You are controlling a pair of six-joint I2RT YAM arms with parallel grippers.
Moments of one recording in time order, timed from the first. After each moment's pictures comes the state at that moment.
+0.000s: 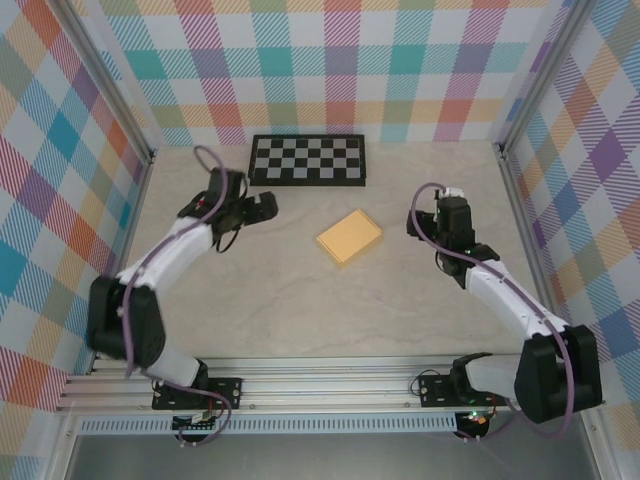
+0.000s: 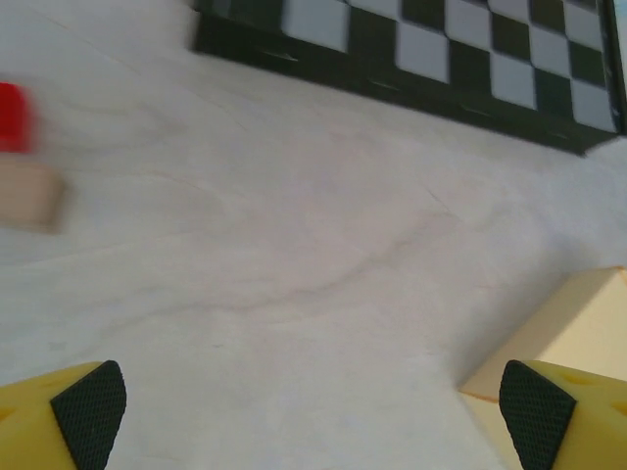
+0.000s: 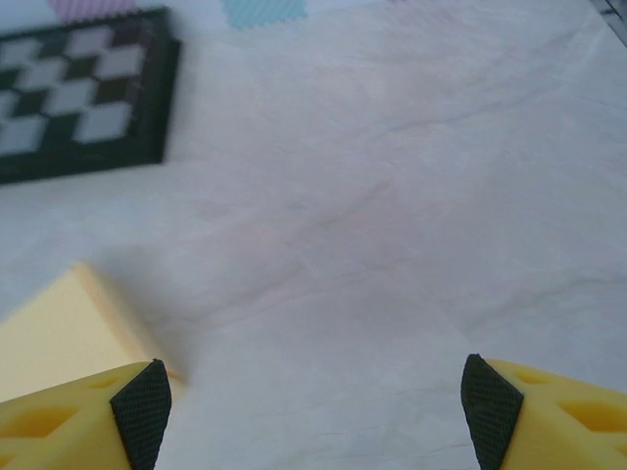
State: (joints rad) left arm -0.27 1.44 1.06 -0.38 -0.07 -0.44; right arm 0.23 1.23 0.73 -0.11 0.21 0.25
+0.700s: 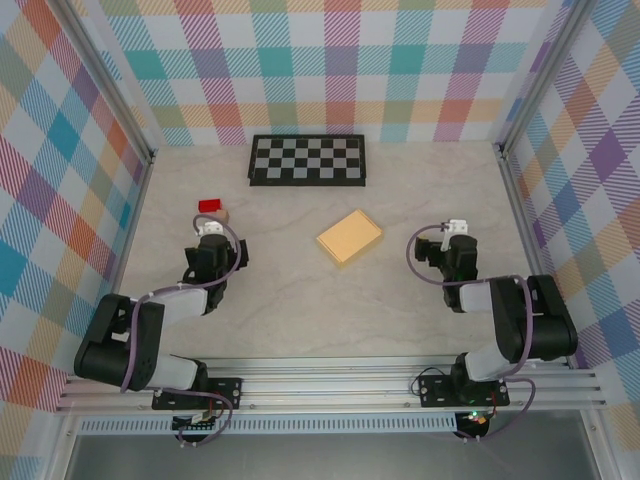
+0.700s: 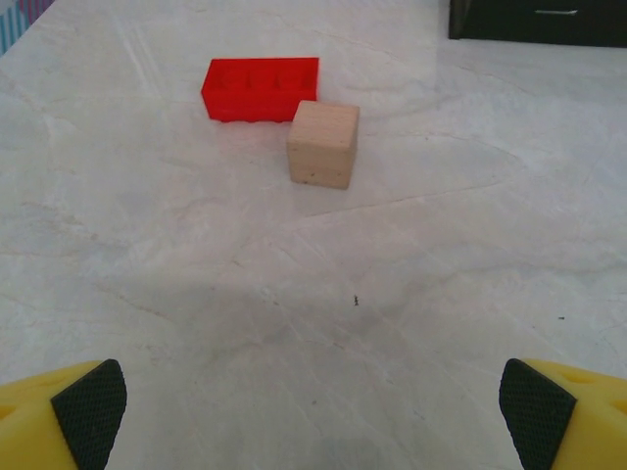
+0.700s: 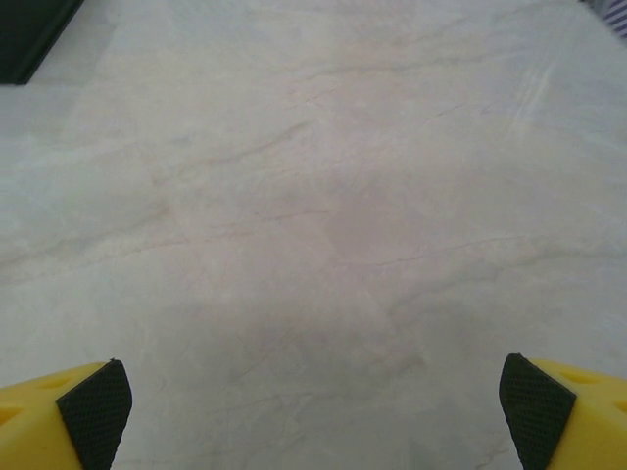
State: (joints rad) left arm -0.20 1.40 0.43 0.41 -0.37 -0.16; right arm 0.08 1.52 0.35 0.71 0.09 0.06
